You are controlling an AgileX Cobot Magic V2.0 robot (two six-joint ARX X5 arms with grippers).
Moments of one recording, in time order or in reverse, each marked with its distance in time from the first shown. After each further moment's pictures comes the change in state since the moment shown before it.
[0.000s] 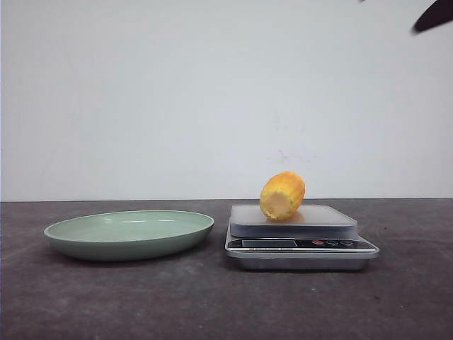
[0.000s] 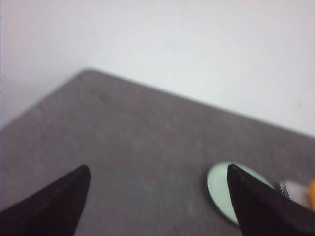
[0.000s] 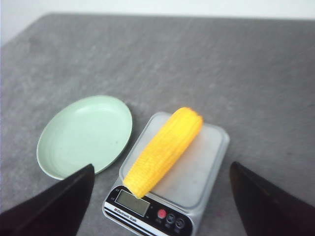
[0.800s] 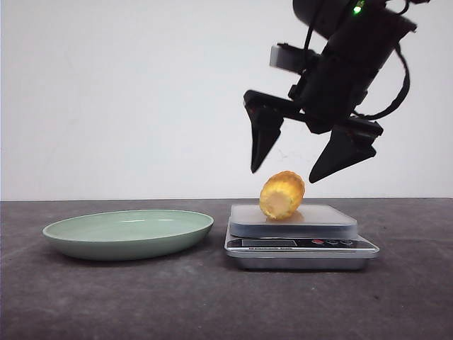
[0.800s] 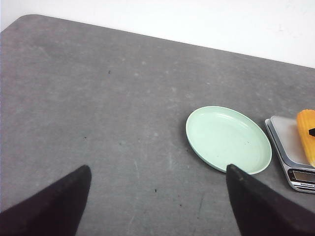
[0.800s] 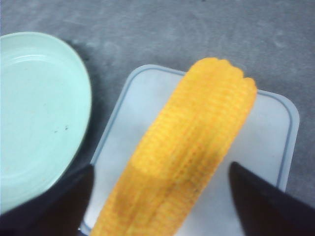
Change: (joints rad) left arm 0.020 -0.053 -0.311 0.128 0.177 0.072; right arm 0.178 0.669 0.119 0.246 0.210 0.150
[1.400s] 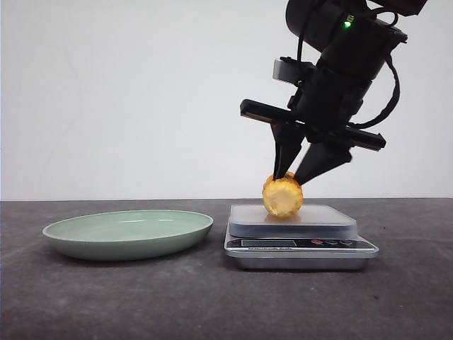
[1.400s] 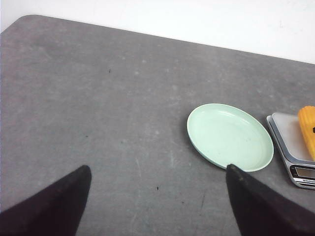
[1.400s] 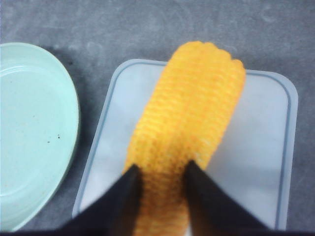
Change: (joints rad) left arm 0.000 0.000 0.000 -0.012 0.000 0.011; right arm 0.000 0.029 0.007 0.001 0.035 0.130
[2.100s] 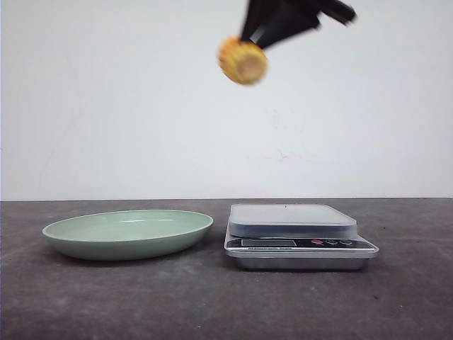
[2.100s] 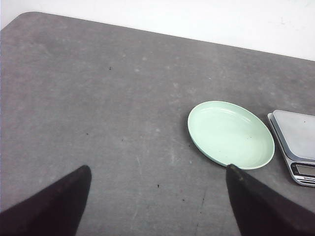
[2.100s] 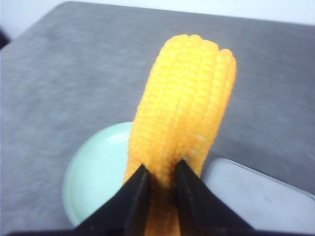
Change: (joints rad) left arm 0.000 0.000 0.000 -0.007 0.000 -0.001; right arm 0.196 -0.235 0.198 -0.089 -0.004 -0.180
